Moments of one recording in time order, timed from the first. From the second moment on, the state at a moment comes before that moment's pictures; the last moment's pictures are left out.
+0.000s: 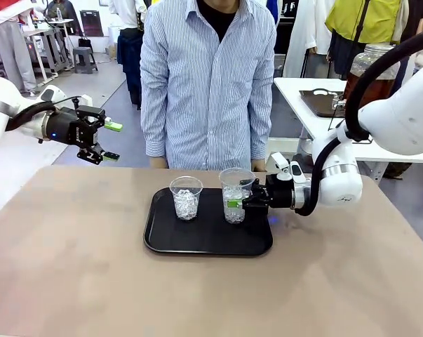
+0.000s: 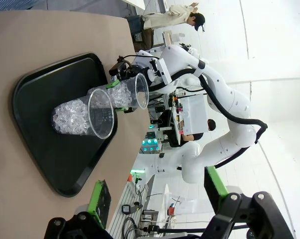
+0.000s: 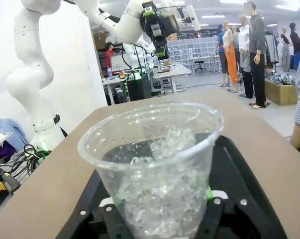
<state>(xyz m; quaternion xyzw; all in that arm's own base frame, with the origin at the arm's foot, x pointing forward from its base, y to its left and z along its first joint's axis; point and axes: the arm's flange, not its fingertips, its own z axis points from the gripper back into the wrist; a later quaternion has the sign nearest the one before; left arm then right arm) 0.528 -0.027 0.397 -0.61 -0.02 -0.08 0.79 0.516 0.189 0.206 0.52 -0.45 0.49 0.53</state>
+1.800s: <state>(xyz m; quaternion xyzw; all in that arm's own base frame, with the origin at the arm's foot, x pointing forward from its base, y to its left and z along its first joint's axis) 0.528 -0.027 0.397 -0.61 -0.02 -0.08 0.79 0.568 0.180 0.330 0.54 -0.44 0.51 0.50</state>
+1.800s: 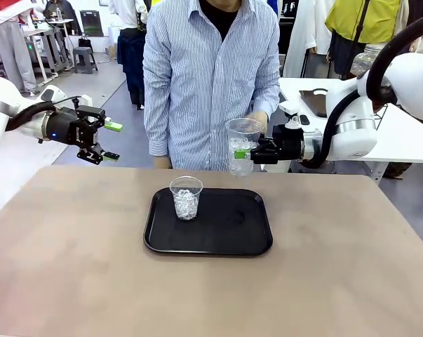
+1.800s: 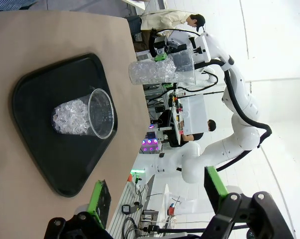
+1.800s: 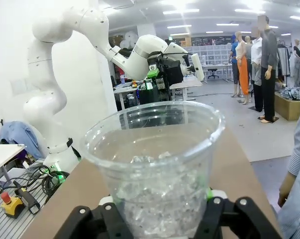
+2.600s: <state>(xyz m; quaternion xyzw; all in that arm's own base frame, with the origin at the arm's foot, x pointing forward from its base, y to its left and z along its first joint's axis) 0.528 -0.027 0.397 -0.61 -0.02 -0.08 0.79 0.568 0.180 0.330 0.54 -0.44 0.51 0.50</state>
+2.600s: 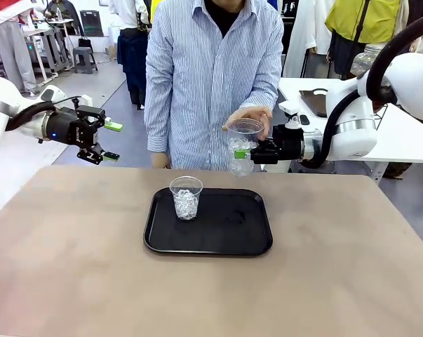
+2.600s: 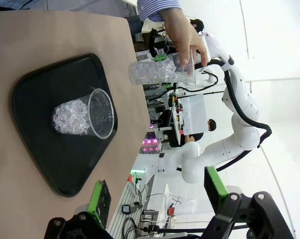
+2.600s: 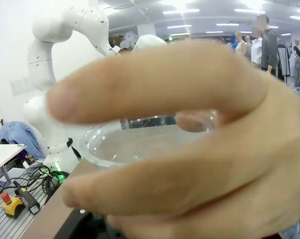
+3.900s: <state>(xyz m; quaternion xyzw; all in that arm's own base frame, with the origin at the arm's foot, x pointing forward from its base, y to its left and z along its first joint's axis) 0.528 -0.027 0.397 -0.61 -0.02 -0.08 0.79 0.567 0.180 0.331 0.54 -0.44 0.51 0.50</state>
